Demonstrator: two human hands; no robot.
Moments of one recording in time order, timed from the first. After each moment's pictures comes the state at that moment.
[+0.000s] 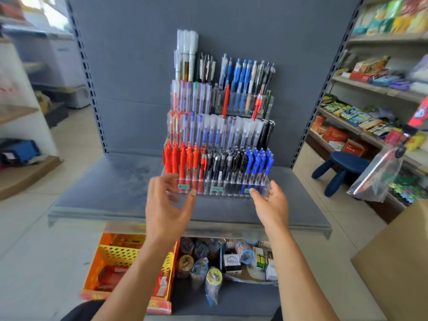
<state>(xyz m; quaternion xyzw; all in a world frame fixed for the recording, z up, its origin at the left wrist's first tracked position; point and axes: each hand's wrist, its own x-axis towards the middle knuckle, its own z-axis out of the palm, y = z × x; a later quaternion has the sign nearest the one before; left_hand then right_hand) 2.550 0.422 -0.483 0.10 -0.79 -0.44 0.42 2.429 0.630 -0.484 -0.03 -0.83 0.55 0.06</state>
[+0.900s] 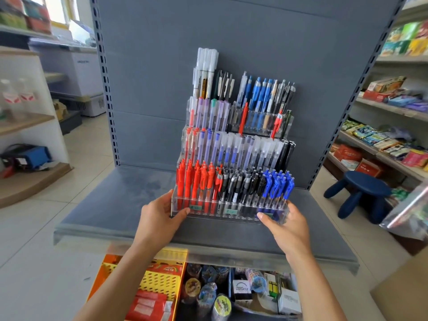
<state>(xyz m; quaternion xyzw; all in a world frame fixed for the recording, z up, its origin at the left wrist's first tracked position) 2.531 0.353 -0.485 0.12 -0.82 -0.49 0.26 2.408 0.631 -0.496 0.01 -0.84 0.54 0.06</state>
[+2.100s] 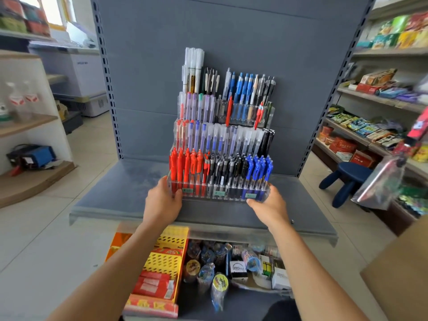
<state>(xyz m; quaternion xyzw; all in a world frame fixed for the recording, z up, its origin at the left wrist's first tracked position) 2.538 0.372 -0.471 0.23 -0.87 -0.38 0.23 2.434 0.617 -0.463 0.00 -0.88 0.47 0.00</state>
